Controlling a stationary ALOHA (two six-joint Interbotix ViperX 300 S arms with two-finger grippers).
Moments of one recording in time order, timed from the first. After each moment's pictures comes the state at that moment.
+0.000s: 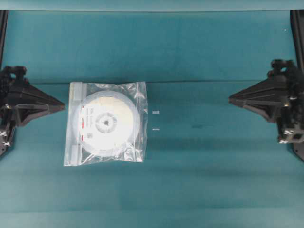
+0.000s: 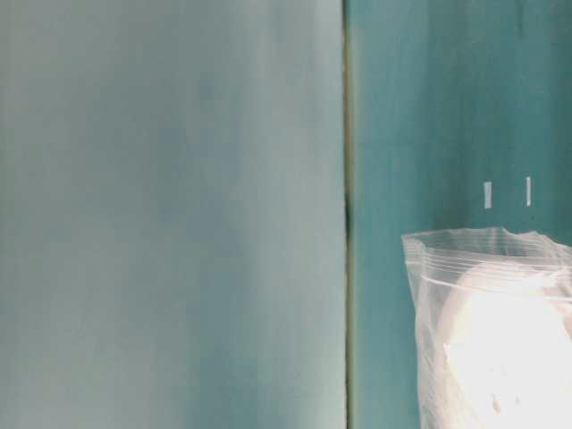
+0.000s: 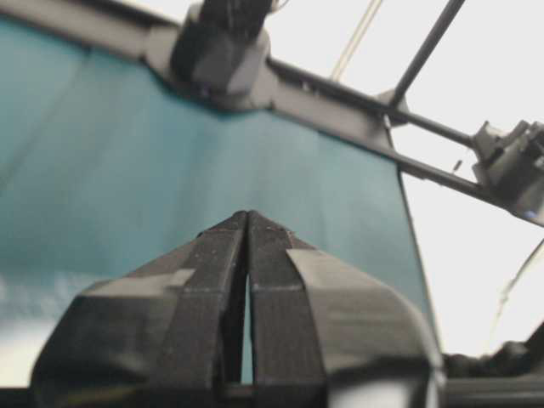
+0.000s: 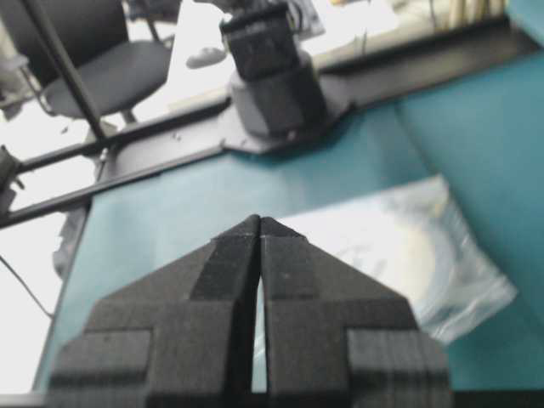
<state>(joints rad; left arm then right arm) 0.00 -0.92 1.13 0.01 -0.12 -0.47 -0.01 -0.82 1.10 0.19 -0.21 0.21</state>
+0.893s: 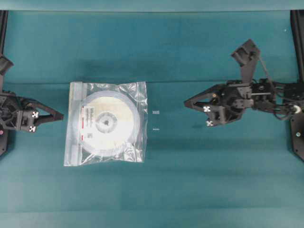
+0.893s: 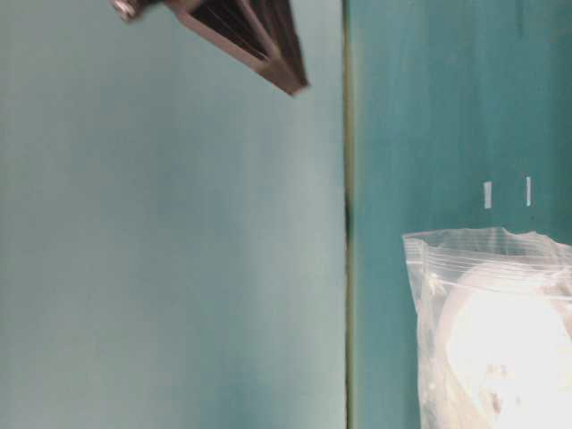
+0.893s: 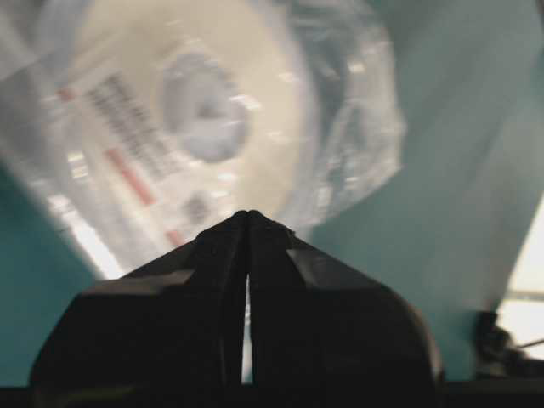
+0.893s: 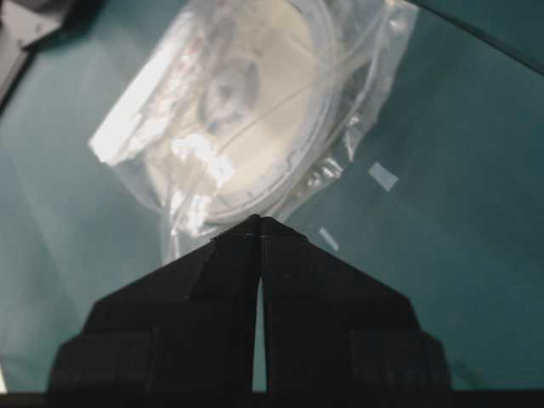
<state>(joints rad) 0.11 -0.81 1.36 0.02 0.00 -1.04 -0.10 -0.27 0.96 0.38 -0.18 0.53</state>
